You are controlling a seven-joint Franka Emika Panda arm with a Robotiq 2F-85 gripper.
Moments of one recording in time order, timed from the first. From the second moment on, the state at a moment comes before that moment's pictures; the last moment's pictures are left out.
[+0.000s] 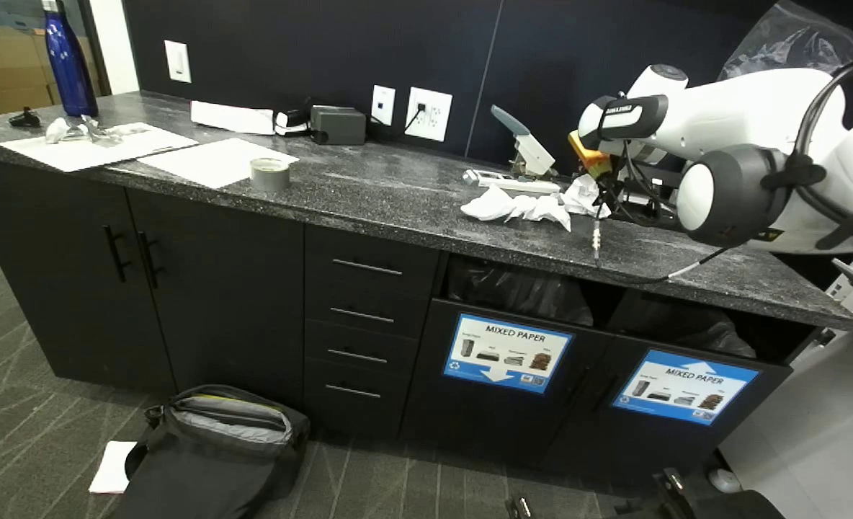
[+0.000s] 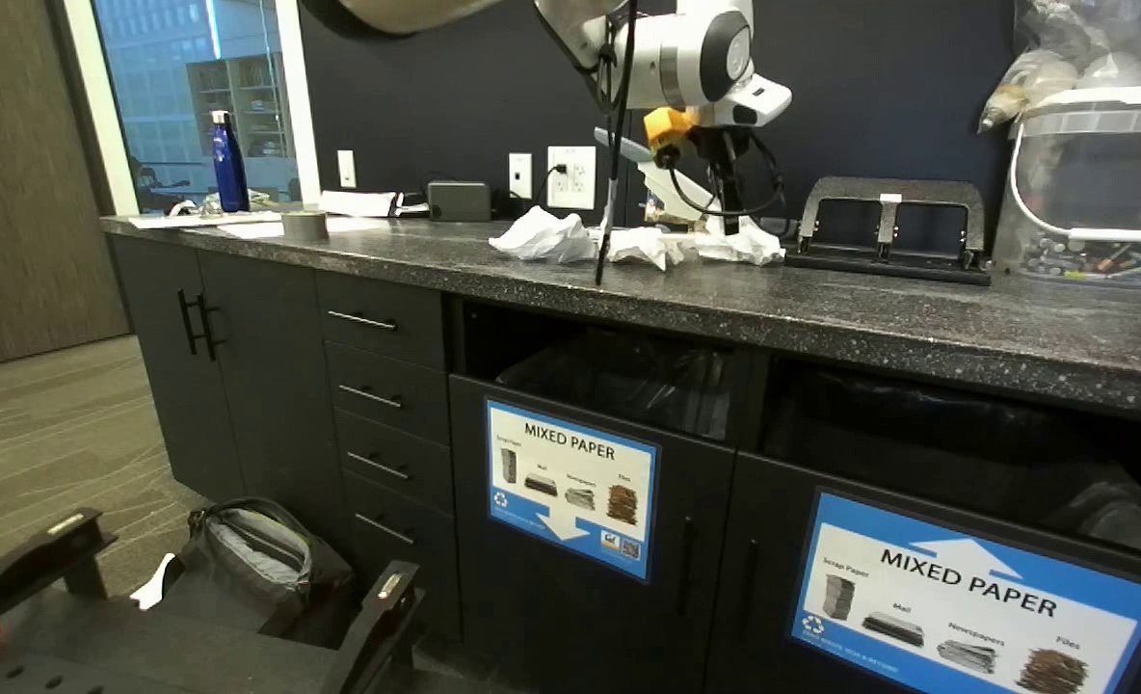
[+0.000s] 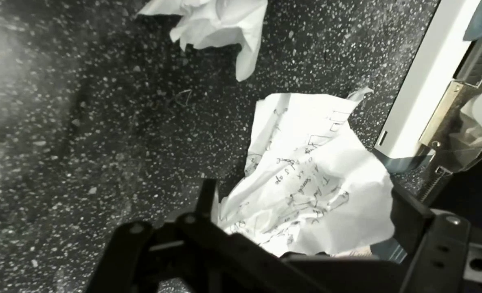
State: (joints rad) arm -0.24 1.21 -0.22 -0.61 0.18 2.34 1.06
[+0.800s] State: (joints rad) arm -0.26 1.32 -0.23 -0.53 0.12 2.38 1.12
